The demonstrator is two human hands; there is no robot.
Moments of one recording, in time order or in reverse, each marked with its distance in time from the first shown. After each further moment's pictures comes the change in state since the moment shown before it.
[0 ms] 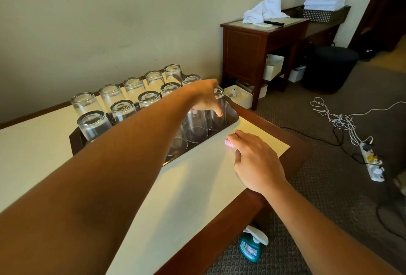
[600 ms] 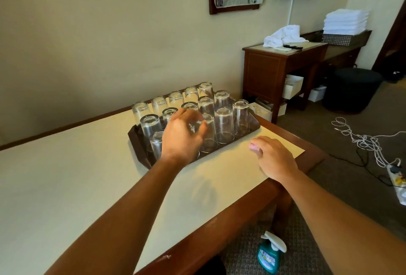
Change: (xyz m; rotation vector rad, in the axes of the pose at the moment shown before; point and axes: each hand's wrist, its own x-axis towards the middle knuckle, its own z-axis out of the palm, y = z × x) left_hand -0.198 -0.048 0.026 -0.334 0.756 -0.019; right_hand 0.003 -0.011 -0.017 0.120 -0.125 0.134
